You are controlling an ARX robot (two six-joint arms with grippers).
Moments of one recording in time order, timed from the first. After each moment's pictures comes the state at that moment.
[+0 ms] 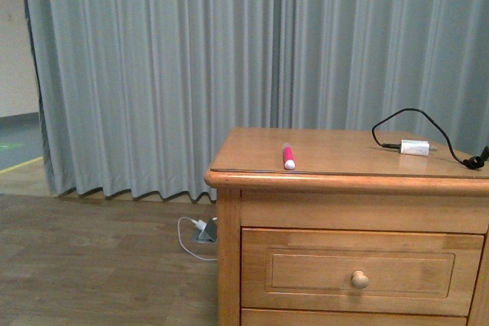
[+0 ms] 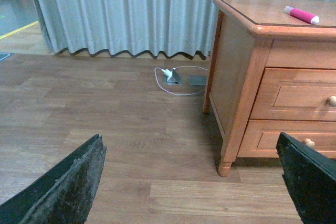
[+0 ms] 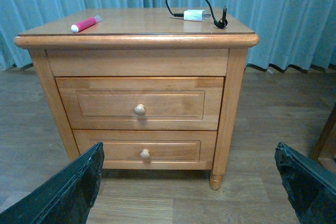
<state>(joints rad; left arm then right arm) 0.00 0.00 0.02 0.00 0.00 0.00 0.00 0.00 0.01 0.00 0.00 0.00</state>
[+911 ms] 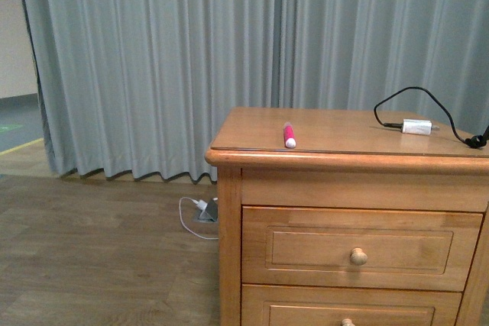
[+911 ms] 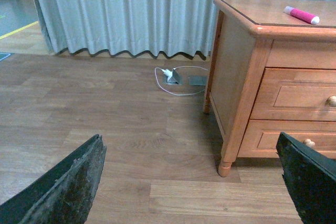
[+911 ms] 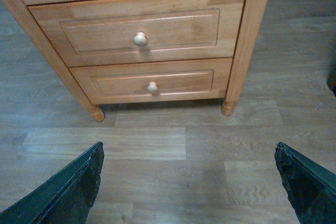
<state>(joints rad) 0.00 0.00 0.02 0.00 0.00 0.00 0.05 0.66 0.22 0.06 0.02 0.10</state>
